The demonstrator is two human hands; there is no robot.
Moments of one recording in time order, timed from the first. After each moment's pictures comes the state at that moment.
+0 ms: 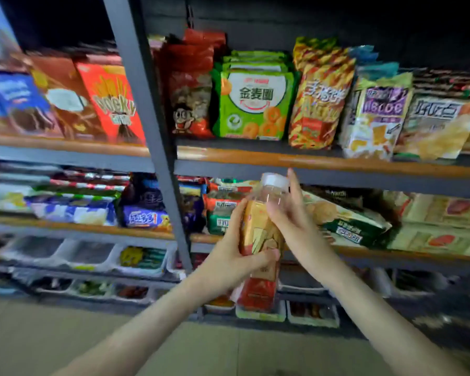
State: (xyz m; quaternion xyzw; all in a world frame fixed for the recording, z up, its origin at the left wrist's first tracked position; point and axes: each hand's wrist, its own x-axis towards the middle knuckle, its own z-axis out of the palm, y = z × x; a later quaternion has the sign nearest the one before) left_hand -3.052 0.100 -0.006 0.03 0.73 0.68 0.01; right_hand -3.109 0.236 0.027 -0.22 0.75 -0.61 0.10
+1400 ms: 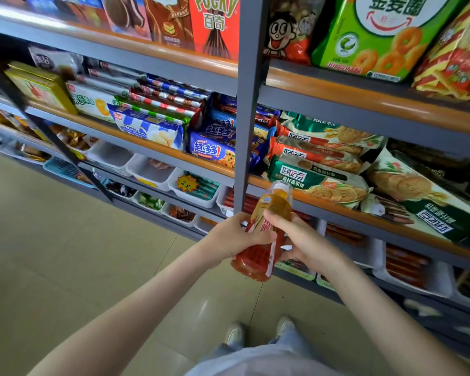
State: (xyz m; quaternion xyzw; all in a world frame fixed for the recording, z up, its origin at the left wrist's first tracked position) left_hand -2.994 0.029 -0.086 -0.28 0.72 0.62 0.14; right_hand -3.087 0.168 -0.088 -0.05 0.68 -0.55 0.48
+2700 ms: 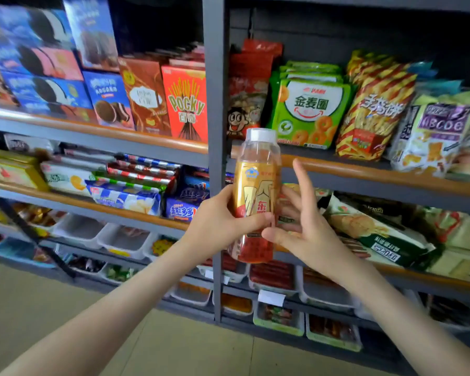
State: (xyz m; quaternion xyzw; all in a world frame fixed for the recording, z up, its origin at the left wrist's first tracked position) left_hand -3.024 0.013 0.034 -0.08 0.87 0.47 -0.14; right_hand -3.081 0.188 0.040 -0.42 0.75 -0.51 0.08
